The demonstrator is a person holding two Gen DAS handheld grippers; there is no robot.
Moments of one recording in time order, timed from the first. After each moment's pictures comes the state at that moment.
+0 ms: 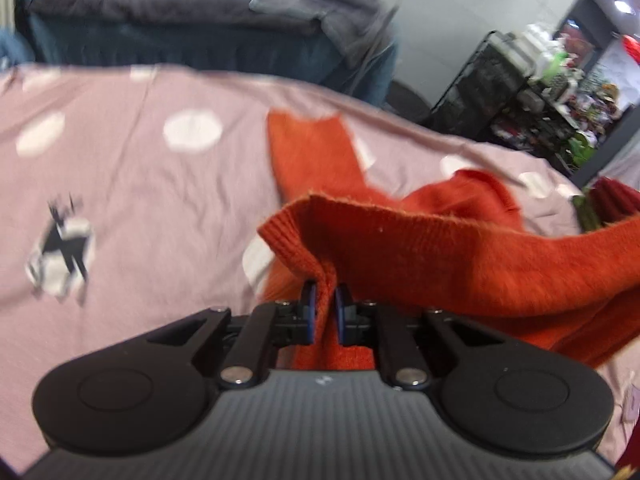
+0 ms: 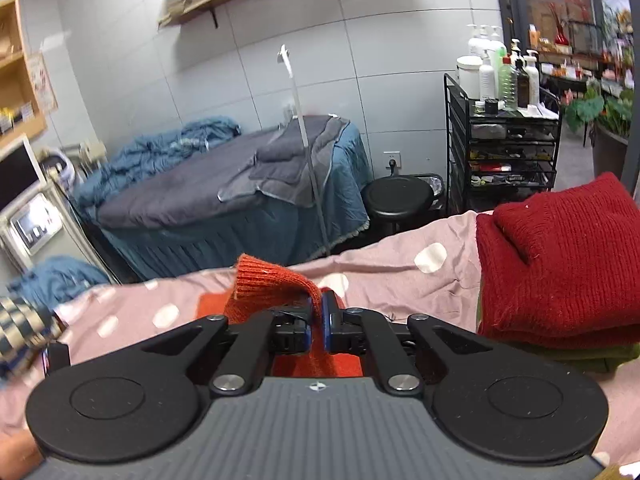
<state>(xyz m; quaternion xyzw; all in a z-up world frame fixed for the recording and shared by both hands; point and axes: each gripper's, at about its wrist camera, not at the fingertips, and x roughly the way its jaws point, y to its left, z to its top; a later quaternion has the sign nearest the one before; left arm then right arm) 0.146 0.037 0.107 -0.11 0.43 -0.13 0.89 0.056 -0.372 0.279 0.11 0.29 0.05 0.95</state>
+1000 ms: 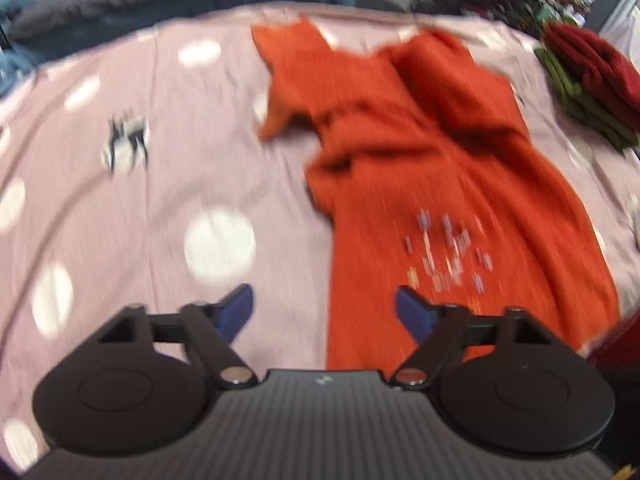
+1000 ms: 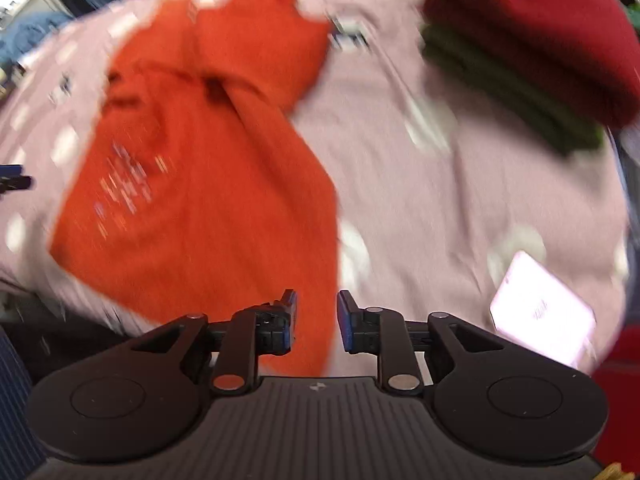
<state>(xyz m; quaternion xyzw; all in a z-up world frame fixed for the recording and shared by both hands) 0.003 0.031 0.127 0.02 0.51 -0.13 0.85 -0.022 -0.402 0.163 -0.03 0.60 0.08 0.80</state>
